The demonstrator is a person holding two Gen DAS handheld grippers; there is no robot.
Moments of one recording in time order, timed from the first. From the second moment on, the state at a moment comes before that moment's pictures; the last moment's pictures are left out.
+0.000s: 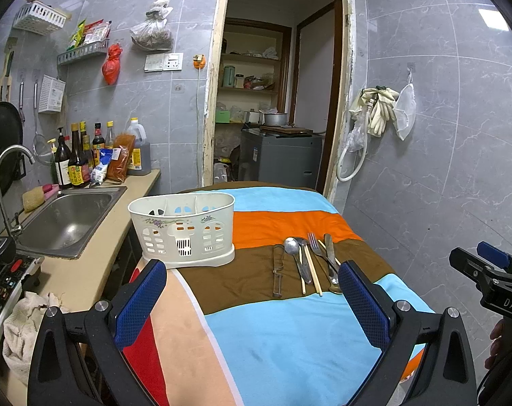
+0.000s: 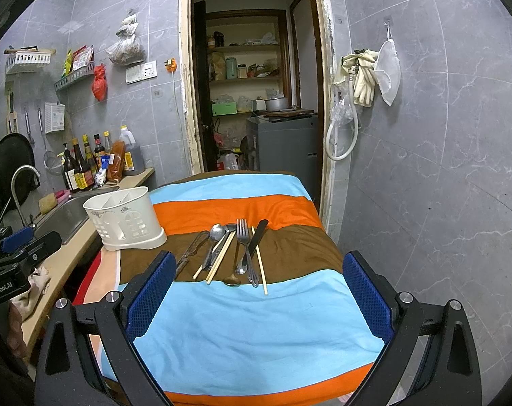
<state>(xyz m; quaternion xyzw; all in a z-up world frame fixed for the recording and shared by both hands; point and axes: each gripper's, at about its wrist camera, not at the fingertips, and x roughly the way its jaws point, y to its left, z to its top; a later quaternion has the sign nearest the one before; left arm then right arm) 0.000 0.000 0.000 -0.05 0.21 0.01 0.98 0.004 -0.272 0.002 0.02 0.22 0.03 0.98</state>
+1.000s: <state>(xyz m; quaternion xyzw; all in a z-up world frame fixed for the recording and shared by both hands) 0.000 0.000 0.000 -0.05 0.21 0.01 0.98 0.005 -0.270 0.004 0.02 0.22 0.03 0.98</state>
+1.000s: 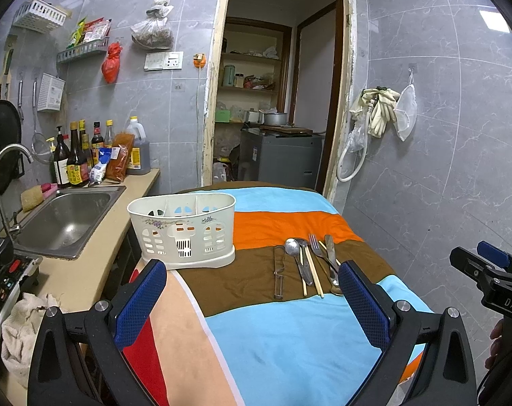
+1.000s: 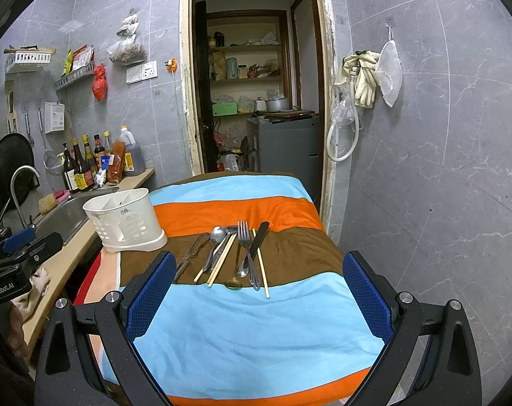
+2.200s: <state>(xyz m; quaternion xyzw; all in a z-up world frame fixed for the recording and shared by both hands) 0.162 -0.030 -0.035 -0.05 0.31 0.01 0.95 0.177 -0.306 -0.012 0.01 0.26 0.08 0.96</state>
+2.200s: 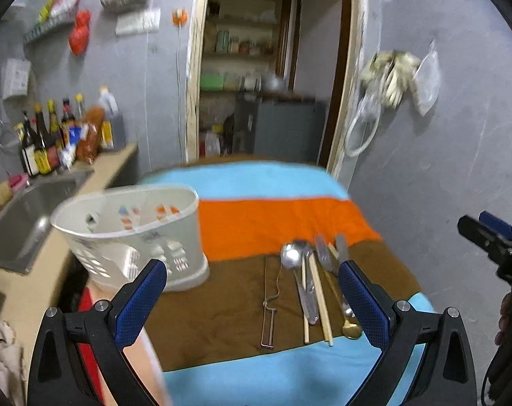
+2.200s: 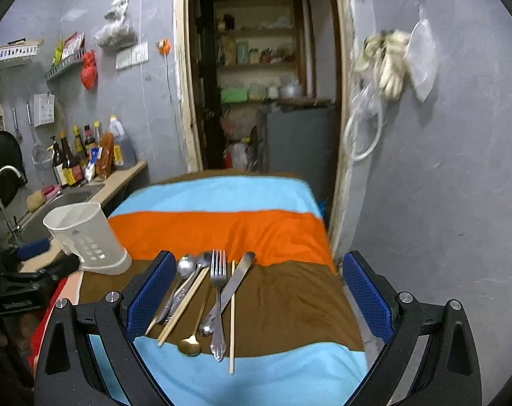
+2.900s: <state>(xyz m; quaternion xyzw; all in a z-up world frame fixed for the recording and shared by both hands) 0.267 -0.047 -0.141 -0.05 0.47 0.00 0.88 0.295 -0.301 -0.174 0.09 0.42 0.19 0.88</state>
